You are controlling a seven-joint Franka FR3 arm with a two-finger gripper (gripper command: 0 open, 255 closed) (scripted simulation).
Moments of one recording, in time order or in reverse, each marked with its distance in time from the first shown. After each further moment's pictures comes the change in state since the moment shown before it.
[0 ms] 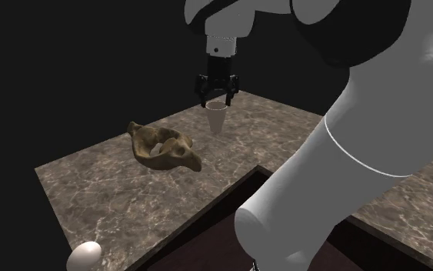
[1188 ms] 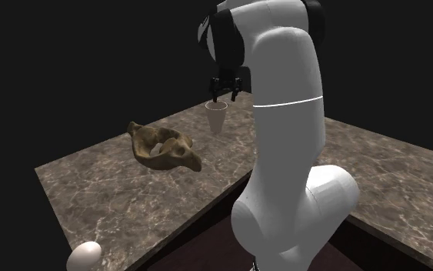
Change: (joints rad) arm -0.137 0.717 -0.116 0.640 0.227 0.029 -0.318
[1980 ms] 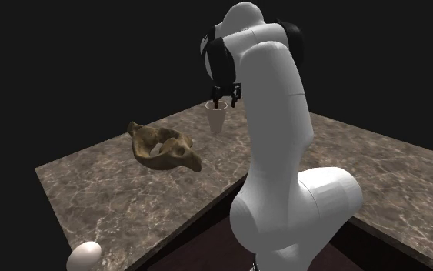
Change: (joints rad) arm -0.073 0.223 0.023 0.200 0.070 0.016 -0.044
